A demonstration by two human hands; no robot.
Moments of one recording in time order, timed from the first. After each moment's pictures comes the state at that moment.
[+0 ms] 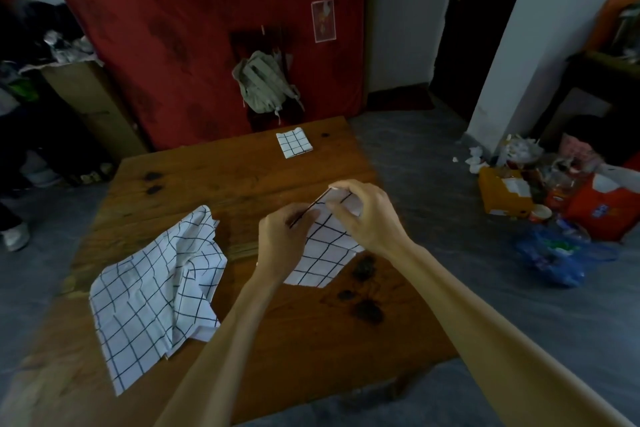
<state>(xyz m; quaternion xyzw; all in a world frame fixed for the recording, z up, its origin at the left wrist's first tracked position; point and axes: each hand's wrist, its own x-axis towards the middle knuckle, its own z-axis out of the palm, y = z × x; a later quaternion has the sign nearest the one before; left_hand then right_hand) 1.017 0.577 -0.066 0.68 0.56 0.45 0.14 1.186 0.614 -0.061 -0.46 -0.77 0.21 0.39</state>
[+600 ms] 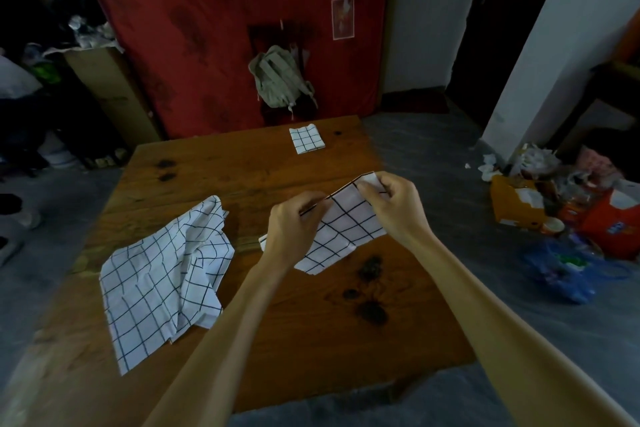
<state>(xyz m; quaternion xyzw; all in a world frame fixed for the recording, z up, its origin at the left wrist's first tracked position) 1.012 0.583 -0.064 0.69 0.55 0.45 0.13 1.195 0.617 -0.042 -0.48 -0.67 0.35 0.44</state>
